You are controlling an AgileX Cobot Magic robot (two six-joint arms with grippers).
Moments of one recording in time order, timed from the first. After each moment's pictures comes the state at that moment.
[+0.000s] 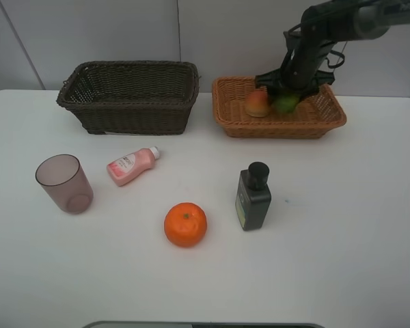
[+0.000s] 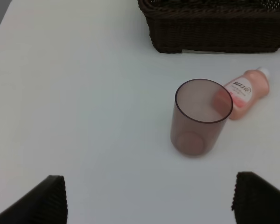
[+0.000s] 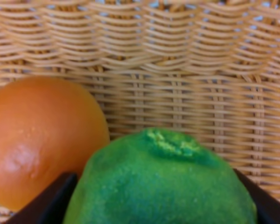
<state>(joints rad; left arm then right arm) -0.11 -0.01 -0.50 0.09 1.06 -0.09 0.25 2.26 -1.75 -0.27 0.72 0.32</state>
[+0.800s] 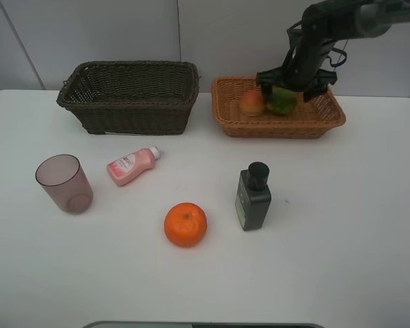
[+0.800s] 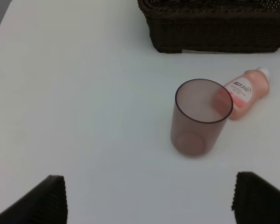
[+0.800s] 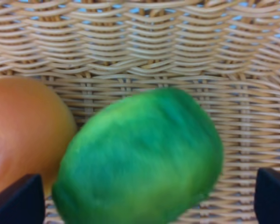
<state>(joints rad) -0.11 -0.01 -0.50 0.09 1.06 -0.09 0.25 2.24 -1.75 -0.30 0.74 0.38</state>
